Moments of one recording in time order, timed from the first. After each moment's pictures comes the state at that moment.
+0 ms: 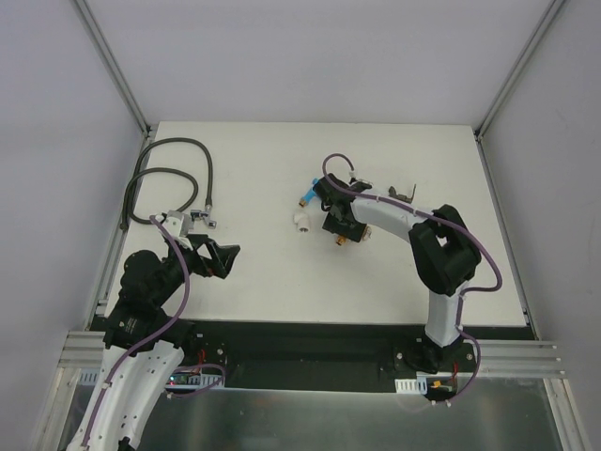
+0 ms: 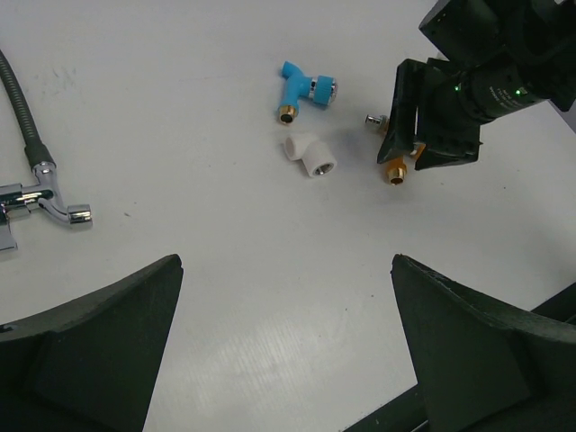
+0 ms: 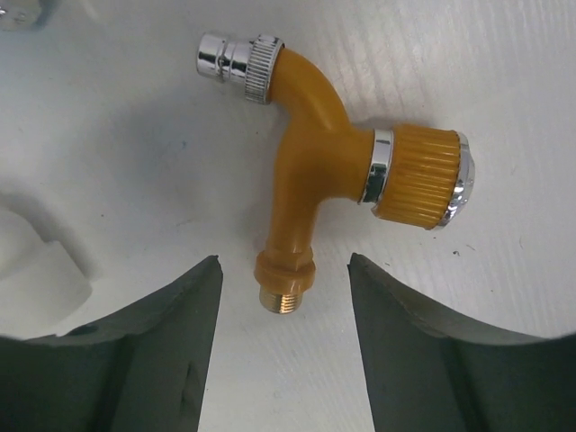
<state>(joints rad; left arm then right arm) -0.25 0.27 0.54 -0.46 0.27 -0.27 0.69 1.90 1.37 -0.78 0.40 1.03</state>
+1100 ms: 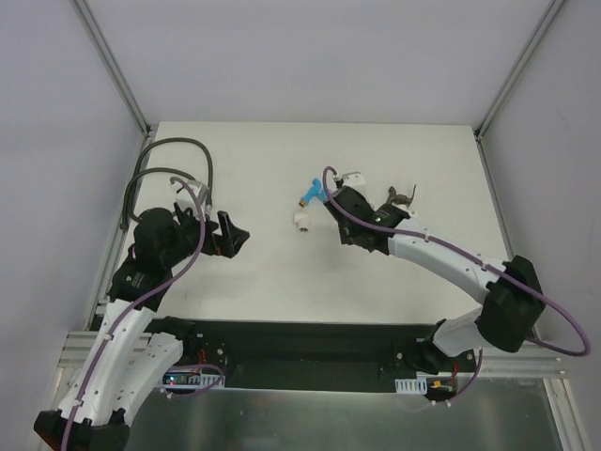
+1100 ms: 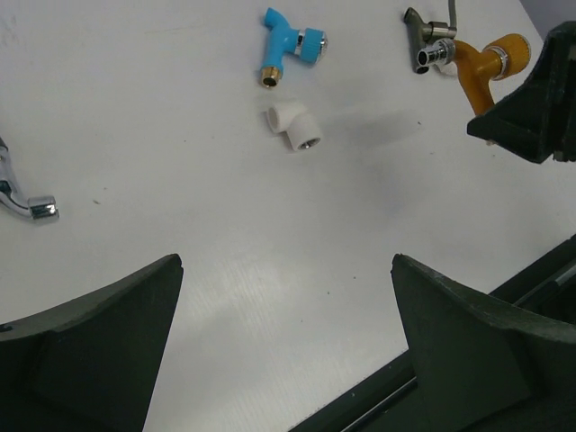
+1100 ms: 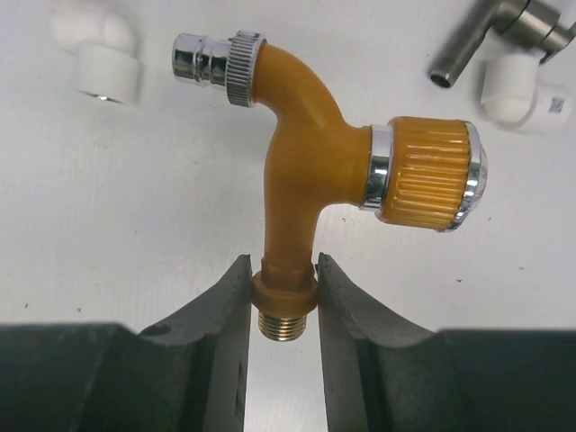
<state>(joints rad) -0.25 0.59 0.70 -0.48 0.34 -0.27 0.83 1.49 1.16 -0.72 0.51 0.51</state>
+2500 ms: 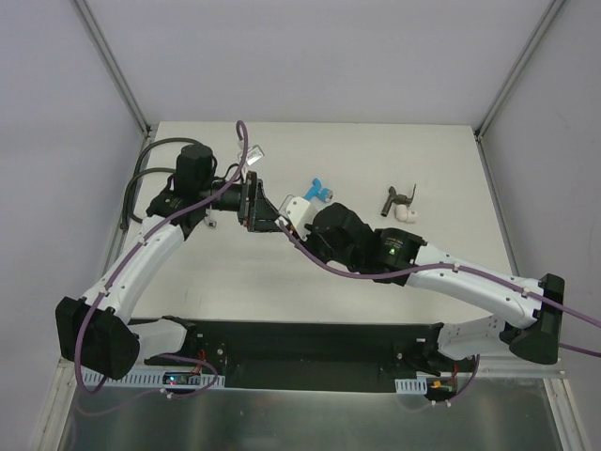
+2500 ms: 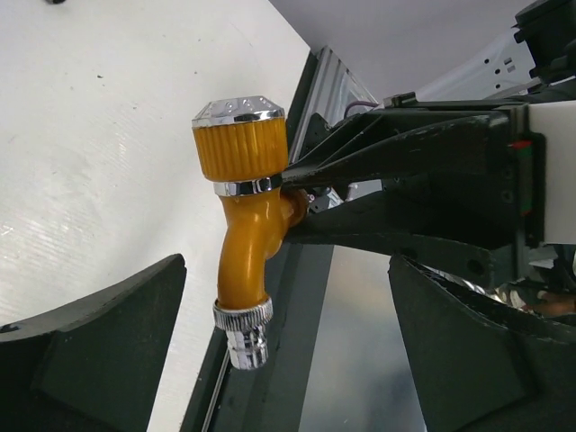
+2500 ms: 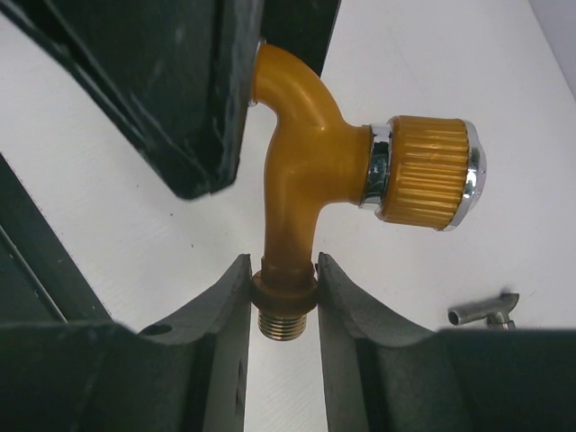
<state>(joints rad) -0.32 1.20 1.07 -0.33 1.15 -0.40 1.17 1.30 1.25 -0.59 0.30 -0.17</state>
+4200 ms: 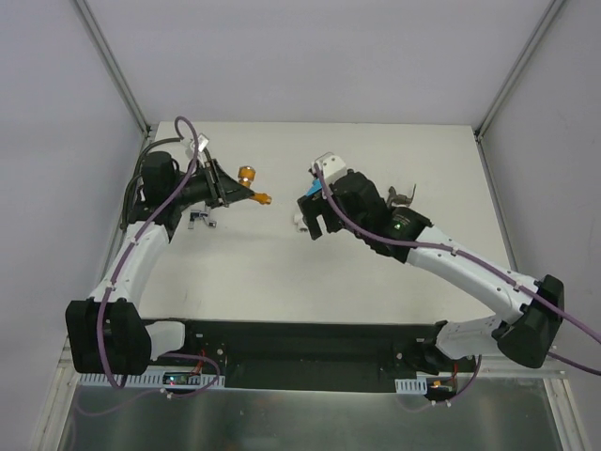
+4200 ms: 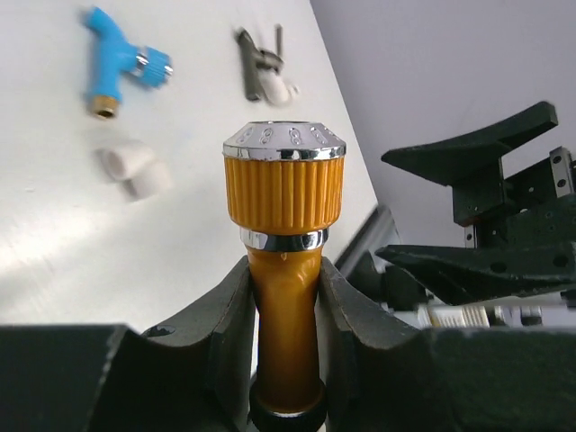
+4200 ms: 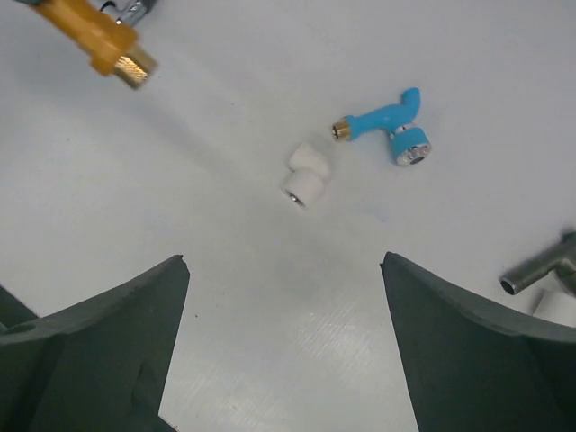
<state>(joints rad) -0.06 1.22 0.91 -0.06 1.02 -0.69 0.98 1.31 1.23 -0.45 0.25 0.07</state>
